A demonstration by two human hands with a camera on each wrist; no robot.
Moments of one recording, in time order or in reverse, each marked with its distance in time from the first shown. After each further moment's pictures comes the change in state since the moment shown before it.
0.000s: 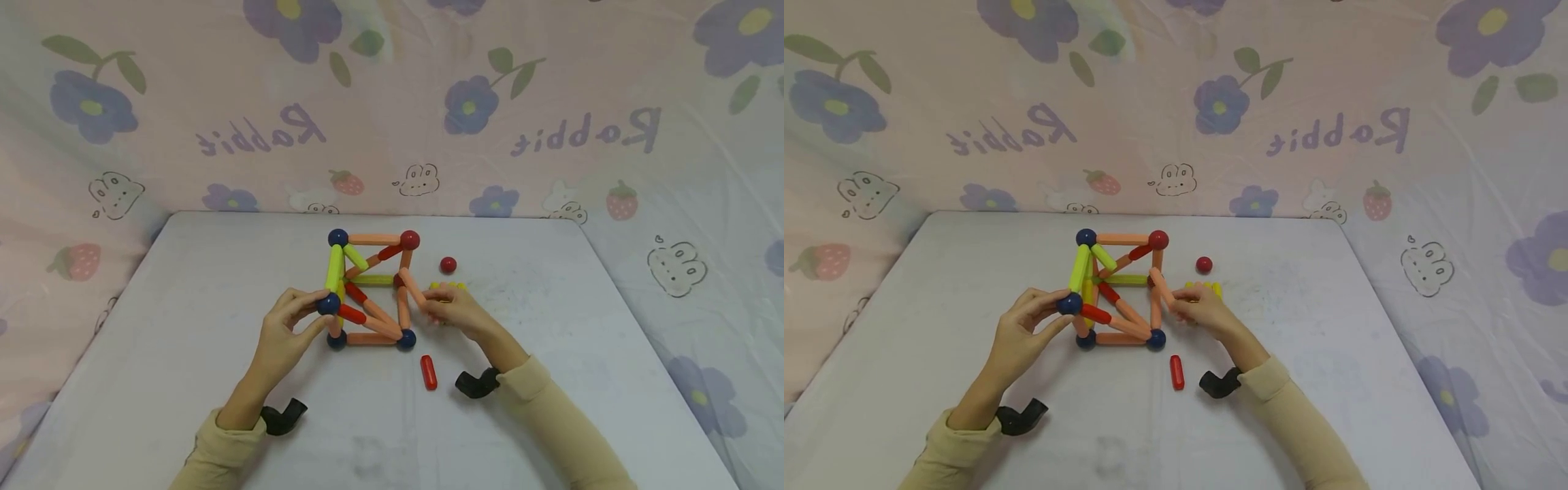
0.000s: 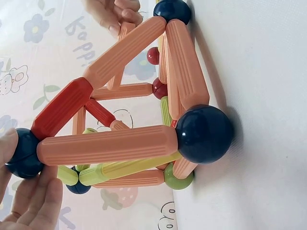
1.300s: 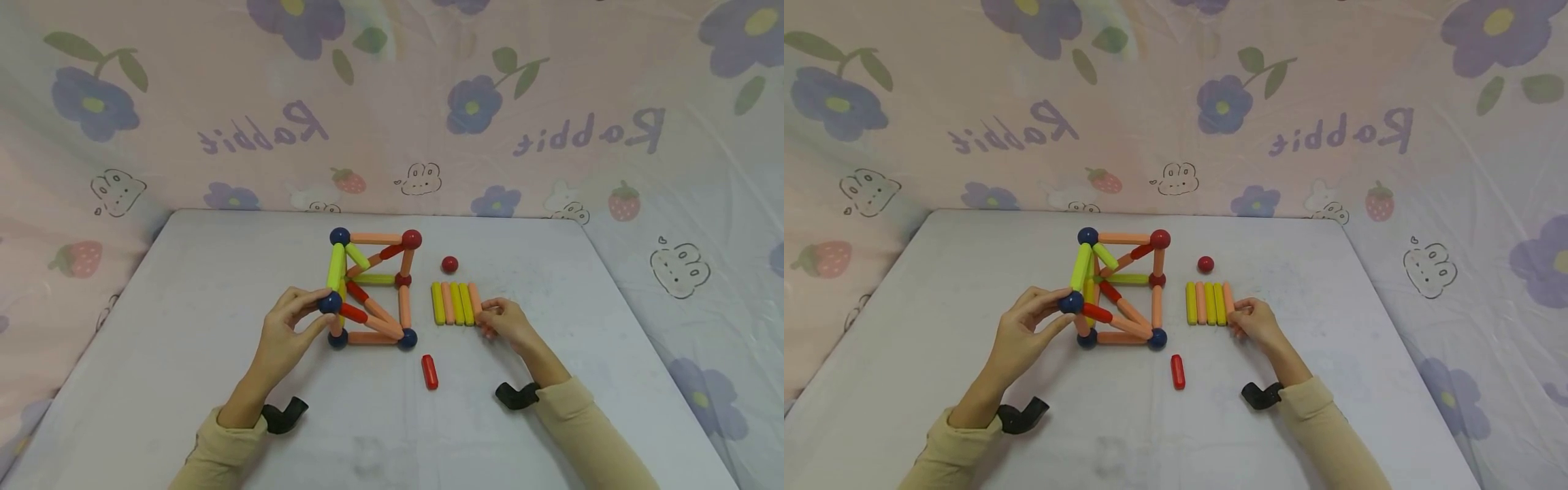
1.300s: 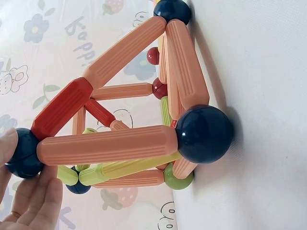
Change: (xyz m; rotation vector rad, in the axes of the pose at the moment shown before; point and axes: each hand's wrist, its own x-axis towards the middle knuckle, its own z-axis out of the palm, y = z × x) left_hand 0.000 -0.003 0.000 -0.011 0.003 0.007; right_hand -0.025 0.053 -0.057 -0.090 0.246 0.121
